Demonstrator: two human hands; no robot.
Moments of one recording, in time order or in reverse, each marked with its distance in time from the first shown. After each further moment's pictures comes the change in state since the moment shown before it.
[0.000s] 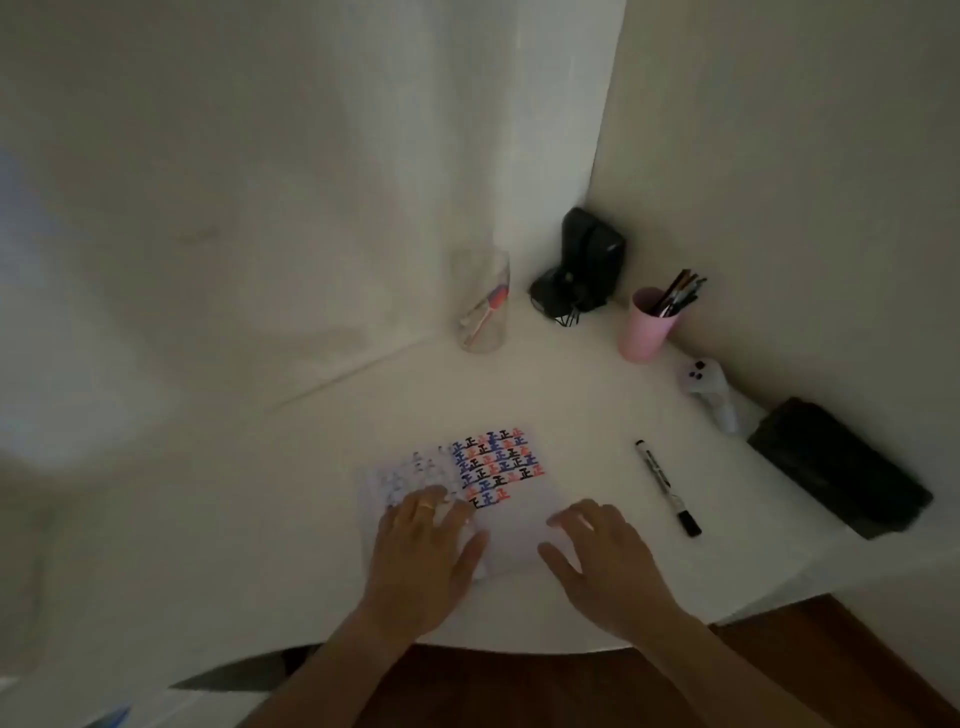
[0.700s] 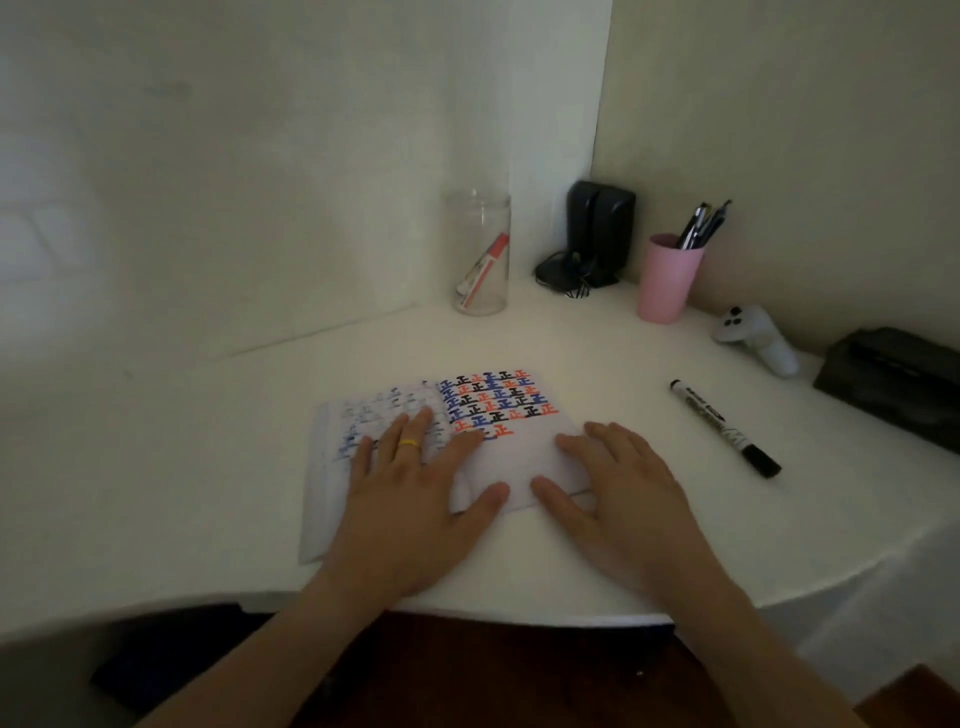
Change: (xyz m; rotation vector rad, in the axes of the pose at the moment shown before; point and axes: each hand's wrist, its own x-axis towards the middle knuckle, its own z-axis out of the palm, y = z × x) left_hand 0.013 -0.020 0.127 0.033 0.359 -0.006; right_hand 0.029 0.048 0.115 -0.055 0.319 -0.049
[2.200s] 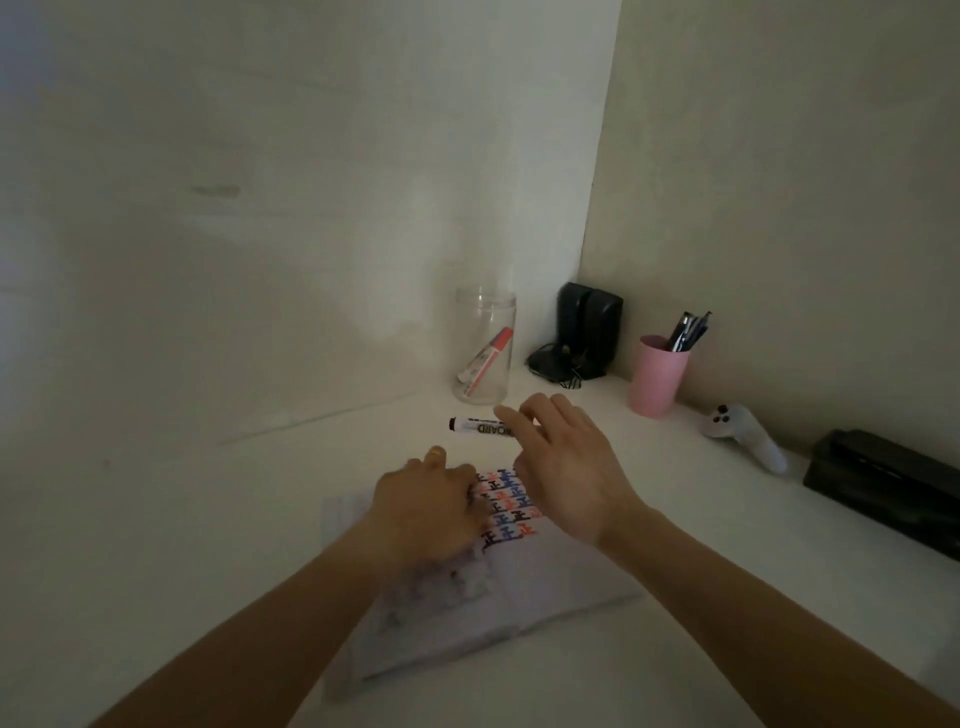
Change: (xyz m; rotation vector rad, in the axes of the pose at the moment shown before) left_hand 0.103 -0.030 -0.025 0.140 -0.270 0.097; right_hand 0.118 -0.058 -0.016 -0.263 0.466 -0.576
